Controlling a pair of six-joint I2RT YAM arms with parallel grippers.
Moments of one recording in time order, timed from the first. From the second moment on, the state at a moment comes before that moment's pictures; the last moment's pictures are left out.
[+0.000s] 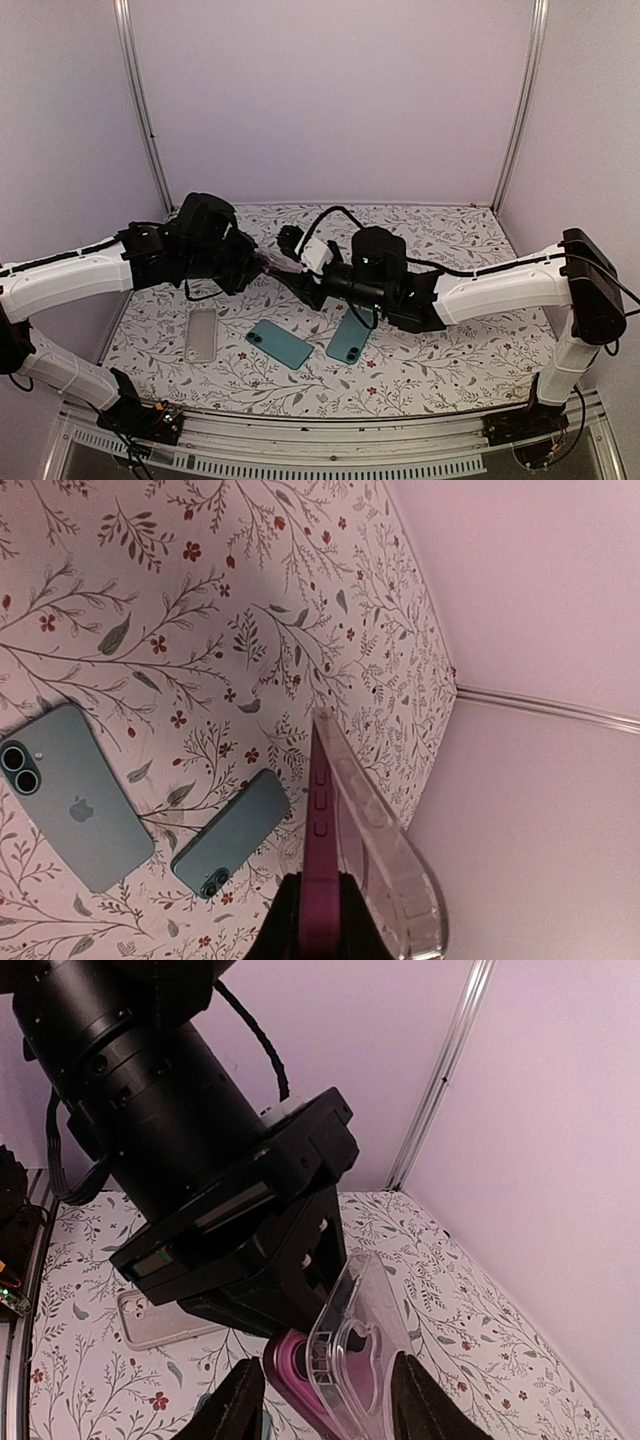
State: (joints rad) left arm -0.83 1.29 1.02 -0.39 -0.16 -1.58; right arm 1.14 1.76 1.12 0.55 0.05 -0.29
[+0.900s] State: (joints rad) left arm -0.84 1.29 1.01 -0.37 -0.15 -1.59; right arm 1.14 1.81 1.16 0.55 0.09 -0.29
